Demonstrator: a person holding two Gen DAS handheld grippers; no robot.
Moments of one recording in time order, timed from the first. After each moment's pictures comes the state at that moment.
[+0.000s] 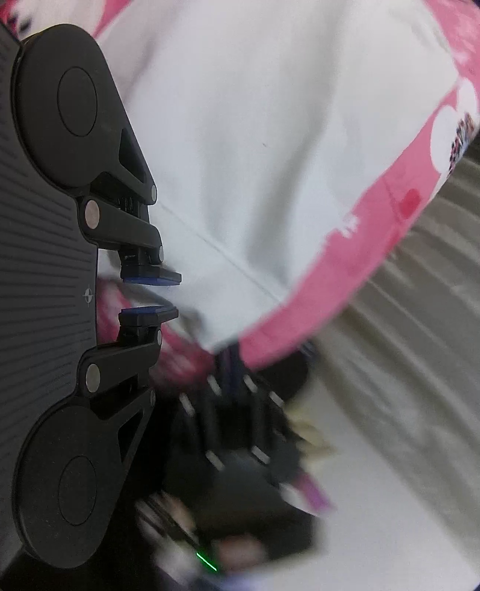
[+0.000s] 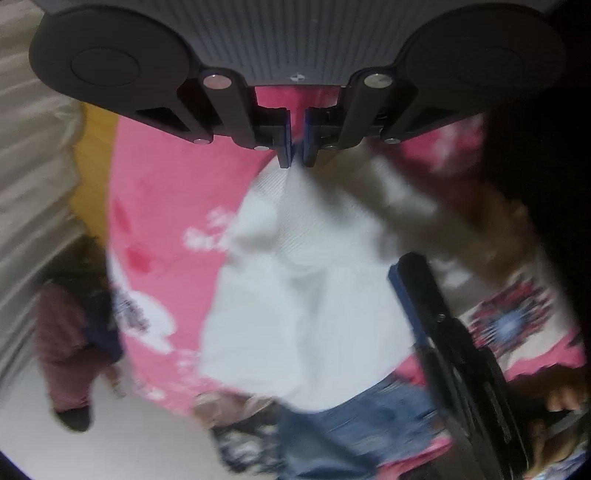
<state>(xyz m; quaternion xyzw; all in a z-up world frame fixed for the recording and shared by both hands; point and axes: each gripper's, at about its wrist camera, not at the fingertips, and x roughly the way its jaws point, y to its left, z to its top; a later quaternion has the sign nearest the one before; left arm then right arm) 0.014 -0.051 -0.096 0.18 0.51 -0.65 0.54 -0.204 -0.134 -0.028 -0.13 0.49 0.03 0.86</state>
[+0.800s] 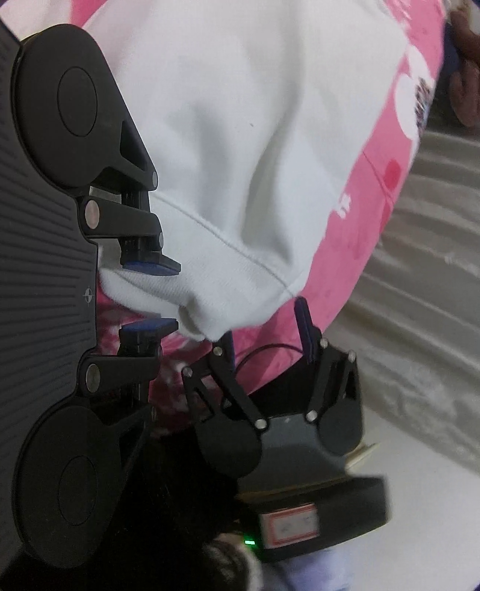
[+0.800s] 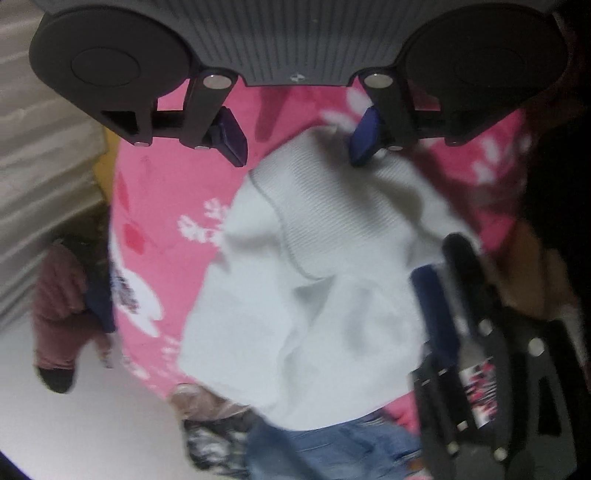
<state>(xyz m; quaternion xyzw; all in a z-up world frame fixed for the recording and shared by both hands) -0.011 -0.051 -0.101 0.18 0.44 -0.67 0.57 -0.186 -0.116 -0.065 -0.24 0.45 -0.02 0.86</state>
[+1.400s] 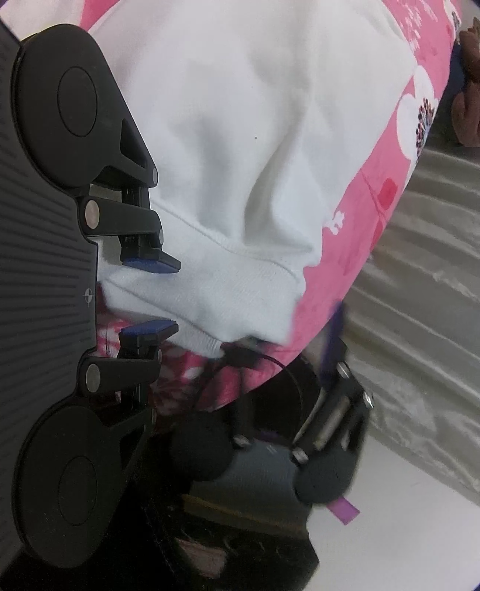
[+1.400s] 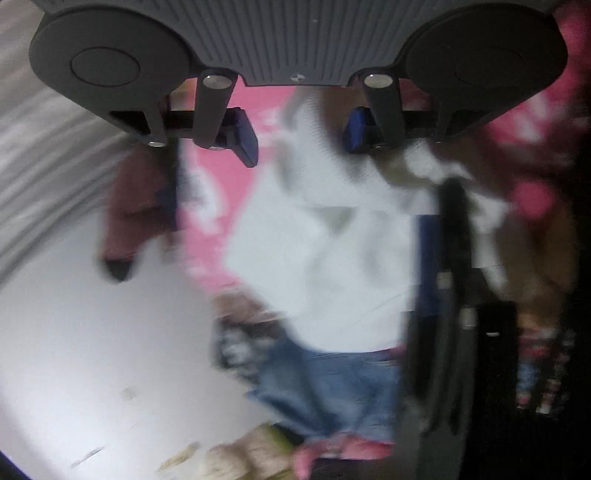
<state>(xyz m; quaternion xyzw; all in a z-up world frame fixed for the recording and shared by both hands) -0.005 -0.047 -0.101 0.15 0.44 -0.67 0.58 -0.200 -0.081 -0.065 -0.39 0.27 -0.10 0.88</state>
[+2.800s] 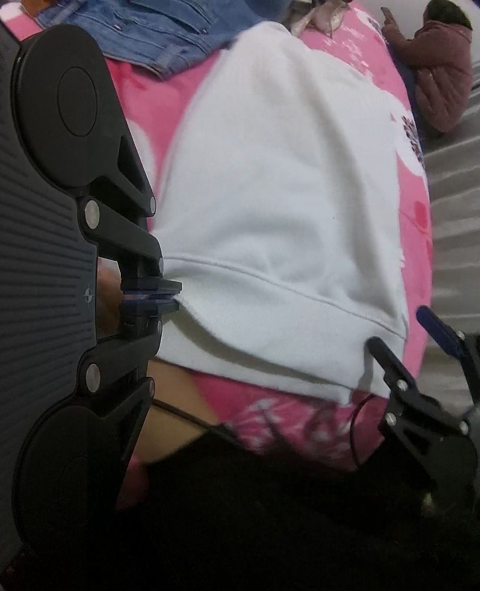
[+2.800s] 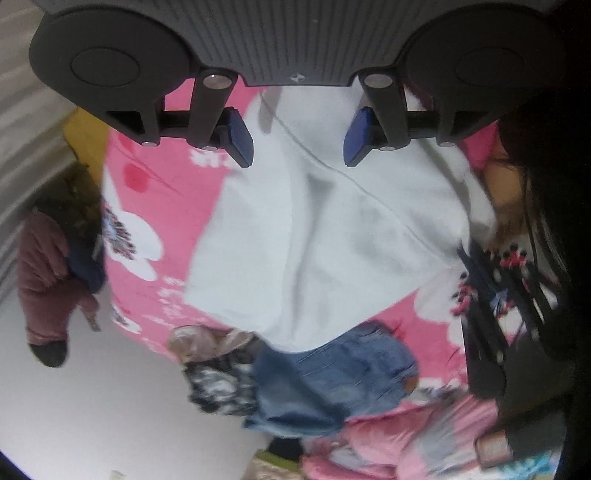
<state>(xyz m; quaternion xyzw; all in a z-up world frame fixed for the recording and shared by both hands) -0.023 0.027 -0.093 0.41 0.35 -0.59 0.59 -0.174 -0.139 -0.023 -0.19 0.39 0.09 0.90</state>
